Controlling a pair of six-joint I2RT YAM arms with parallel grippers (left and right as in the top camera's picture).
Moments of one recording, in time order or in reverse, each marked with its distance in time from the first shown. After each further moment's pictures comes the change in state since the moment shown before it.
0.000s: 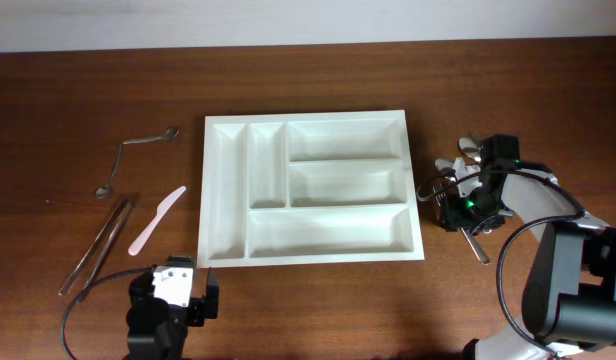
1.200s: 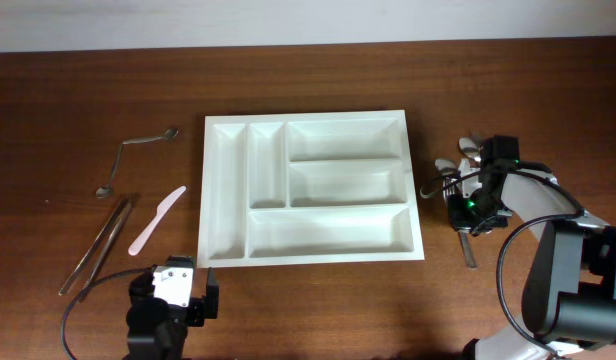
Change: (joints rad) left arm 0.000 0.000 0.000 0.000 0.000 0.000; right arm -0.001 0.005 -0.001 0.002 0.053 0.073
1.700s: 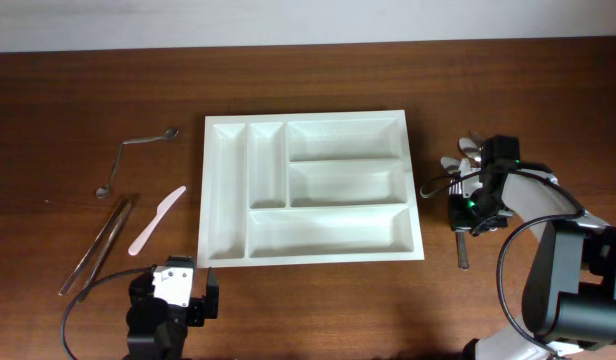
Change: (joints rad) left arm 0.000 0.000 0.000 0.000 0.000 0.000; right arm 0.000 0.000 0.000 -0.001 -0.016 0.003
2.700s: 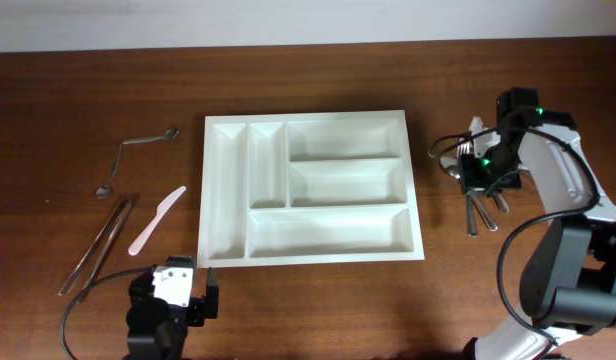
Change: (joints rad) left arm 0.000 0.000 0.000 0.000 0.000 0.000; right arm 0.012 0.064 0.429 -0.359 -0.049 -0.024
